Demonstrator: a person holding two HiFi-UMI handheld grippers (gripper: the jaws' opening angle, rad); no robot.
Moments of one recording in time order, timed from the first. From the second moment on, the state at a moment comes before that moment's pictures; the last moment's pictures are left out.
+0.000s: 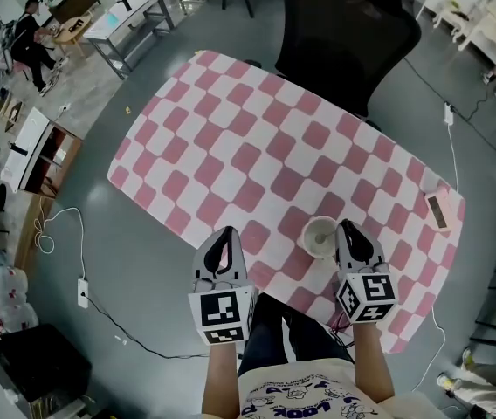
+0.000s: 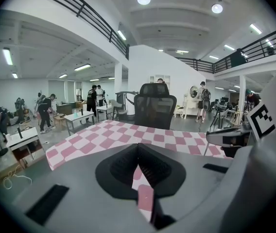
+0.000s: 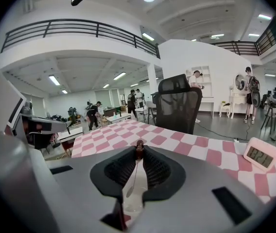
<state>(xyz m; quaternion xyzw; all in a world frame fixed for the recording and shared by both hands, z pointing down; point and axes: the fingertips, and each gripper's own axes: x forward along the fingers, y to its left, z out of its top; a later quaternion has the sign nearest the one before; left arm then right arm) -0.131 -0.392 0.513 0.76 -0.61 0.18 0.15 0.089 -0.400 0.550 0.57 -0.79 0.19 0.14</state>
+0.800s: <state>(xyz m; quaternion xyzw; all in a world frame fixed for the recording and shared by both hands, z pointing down) -0.131 -0.387 0.548 0.75 -0.60 0.20 0.18 0.071 -0.400 0.606 0.53 -0.80 0.22 0.18</state>
